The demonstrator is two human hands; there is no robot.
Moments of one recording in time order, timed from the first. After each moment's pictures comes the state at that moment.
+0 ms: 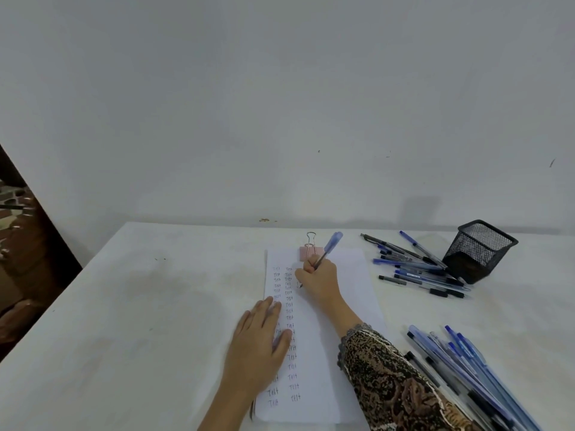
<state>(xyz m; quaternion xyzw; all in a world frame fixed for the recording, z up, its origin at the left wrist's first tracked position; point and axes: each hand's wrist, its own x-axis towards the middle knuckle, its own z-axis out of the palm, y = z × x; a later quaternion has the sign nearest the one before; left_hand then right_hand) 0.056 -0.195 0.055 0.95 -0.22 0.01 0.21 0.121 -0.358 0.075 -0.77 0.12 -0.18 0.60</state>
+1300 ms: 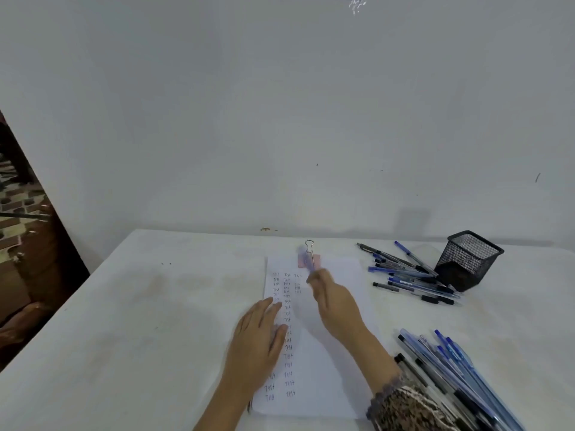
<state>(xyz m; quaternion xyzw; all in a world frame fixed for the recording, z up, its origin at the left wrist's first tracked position) 0.049 -0.194 0.056 0.92 -0.23 0.08 0.29 0.054 -0.370 0.094 -0.89 -0.05 -0.25 0.38</state>
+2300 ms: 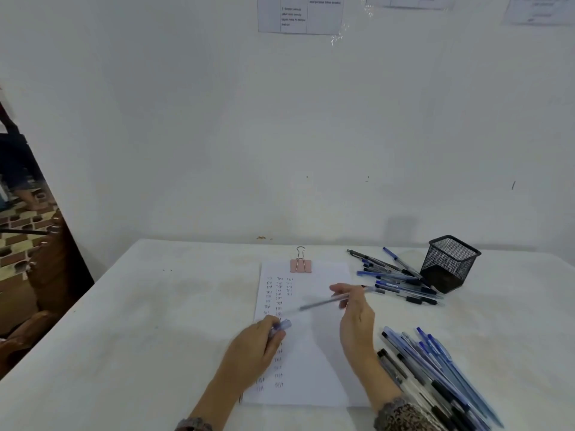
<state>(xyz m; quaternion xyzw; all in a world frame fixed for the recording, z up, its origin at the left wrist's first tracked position) 0.035 -0.196 0.066 0.90 -0.28 0.07 0.31 0.001 -0.379 0.098 -0.67 0.10 -0.34 0.65</state>
